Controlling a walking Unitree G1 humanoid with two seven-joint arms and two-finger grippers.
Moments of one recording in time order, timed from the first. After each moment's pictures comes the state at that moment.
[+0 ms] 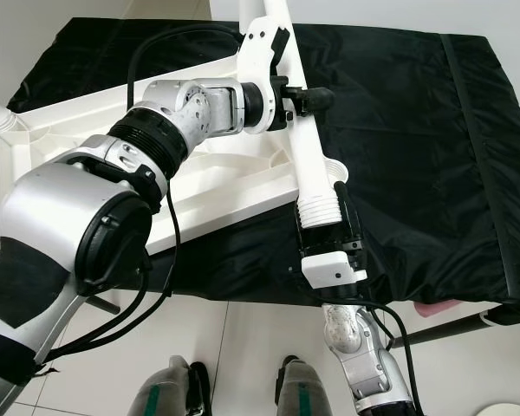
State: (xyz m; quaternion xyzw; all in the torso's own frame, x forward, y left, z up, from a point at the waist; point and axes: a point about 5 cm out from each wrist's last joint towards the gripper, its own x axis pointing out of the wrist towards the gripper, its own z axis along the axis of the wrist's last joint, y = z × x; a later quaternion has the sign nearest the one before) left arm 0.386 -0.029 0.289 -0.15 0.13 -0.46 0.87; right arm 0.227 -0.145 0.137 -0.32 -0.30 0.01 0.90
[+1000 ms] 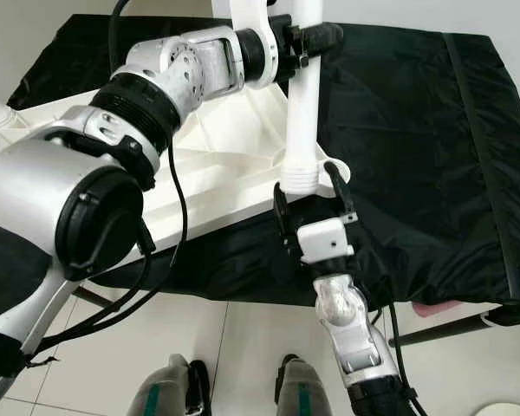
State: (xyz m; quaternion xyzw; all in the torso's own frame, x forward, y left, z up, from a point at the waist) left arm 0.388 -0.021 0.353 -0.14 0.00 -0.46 0.88; right arm 0.261 -0.133 0.167 -0.19 -0.27 0.04 0.94
